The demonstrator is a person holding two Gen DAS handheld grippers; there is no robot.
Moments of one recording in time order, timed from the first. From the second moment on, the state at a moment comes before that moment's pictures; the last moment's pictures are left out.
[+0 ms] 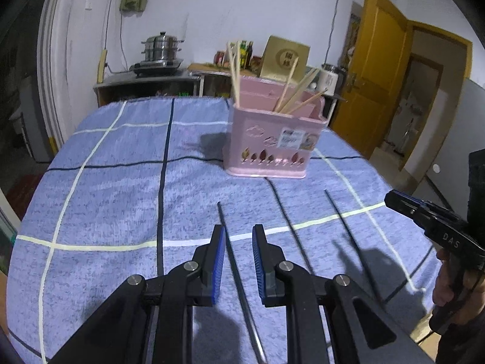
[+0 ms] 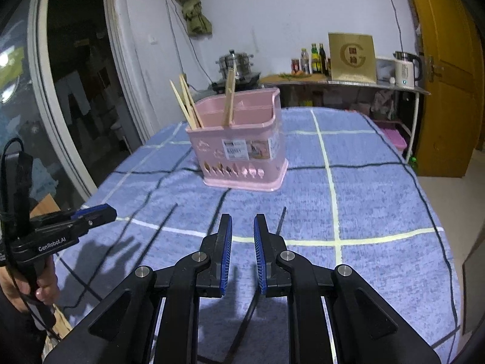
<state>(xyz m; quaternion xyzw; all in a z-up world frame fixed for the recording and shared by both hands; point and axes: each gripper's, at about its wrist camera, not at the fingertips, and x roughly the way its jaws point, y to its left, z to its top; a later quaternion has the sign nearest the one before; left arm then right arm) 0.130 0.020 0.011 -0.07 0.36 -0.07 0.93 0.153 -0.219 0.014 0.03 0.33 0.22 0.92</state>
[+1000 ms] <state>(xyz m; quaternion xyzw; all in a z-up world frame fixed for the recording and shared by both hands) 0.228 0.000 -0.049 -0.01 0.47 -0.02 0.88 0.239 -0.190 -0.046 -0.04 0.45 0.16 0.88</state>
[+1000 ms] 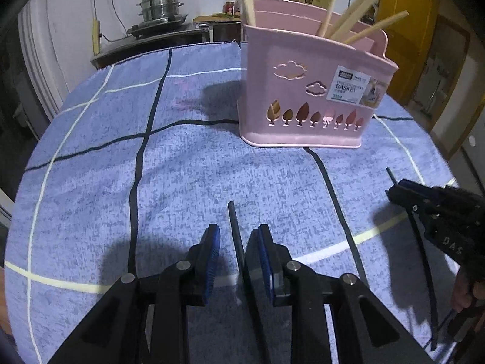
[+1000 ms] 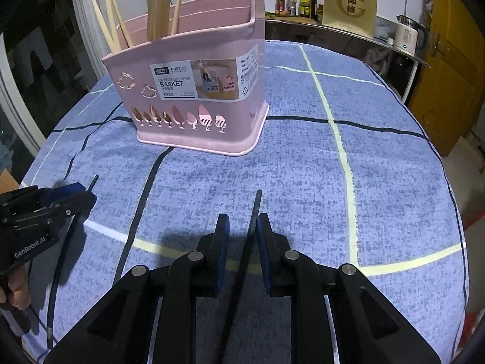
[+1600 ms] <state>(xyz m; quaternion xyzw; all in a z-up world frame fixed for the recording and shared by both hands) 0.222 -0.012 -0.028 -0.01 0.46 -0.03 0.89 0.232 -0.193 -0.017 -0.01 0.43 0.19 0.88</state>
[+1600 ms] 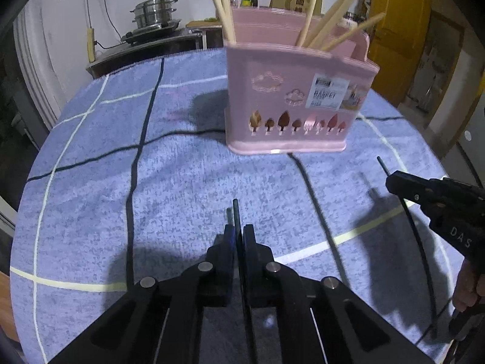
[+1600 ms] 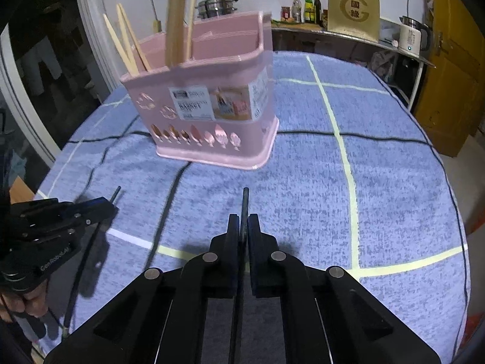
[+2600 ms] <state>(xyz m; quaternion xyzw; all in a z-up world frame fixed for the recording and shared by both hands) 0.172 0.007 0.130 -0.05 0.30 -0.07 0.95 0.183 -0.210 0.108 0.03 0.28 0.21 0.94</state>
